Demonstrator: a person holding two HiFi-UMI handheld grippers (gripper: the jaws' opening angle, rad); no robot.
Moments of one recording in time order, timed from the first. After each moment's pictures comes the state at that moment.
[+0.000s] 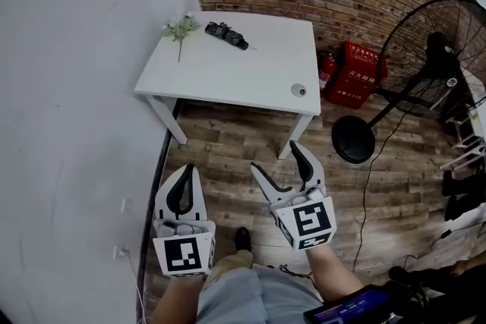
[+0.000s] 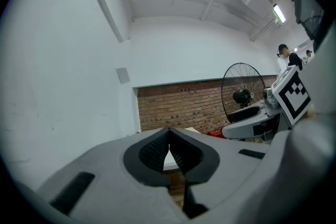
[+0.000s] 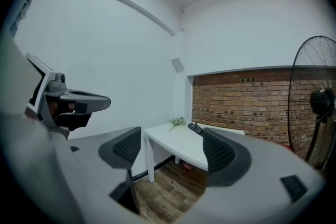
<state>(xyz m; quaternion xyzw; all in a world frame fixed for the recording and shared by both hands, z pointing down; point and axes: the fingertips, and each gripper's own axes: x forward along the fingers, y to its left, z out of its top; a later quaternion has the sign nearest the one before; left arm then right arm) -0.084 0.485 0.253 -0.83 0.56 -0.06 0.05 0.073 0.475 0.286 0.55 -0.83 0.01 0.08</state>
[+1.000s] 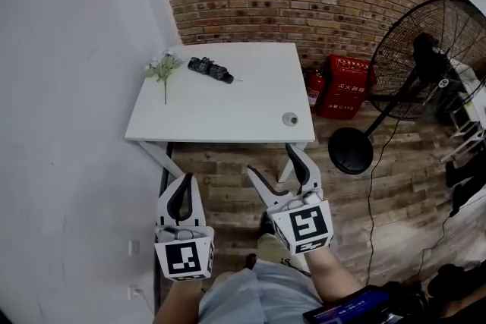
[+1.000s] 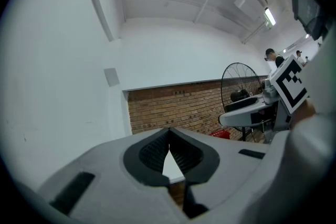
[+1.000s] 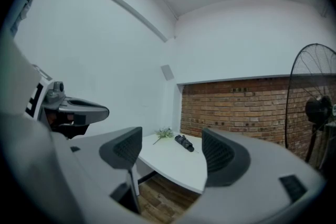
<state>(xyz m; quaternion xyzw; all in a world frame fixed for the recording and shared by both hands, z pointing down) -0.062 0.390 0.235 -0.85 0.52 -0.05 0.09 0.096 0.394 0.245 0.60 -0.80 -0.03 0.04</state>
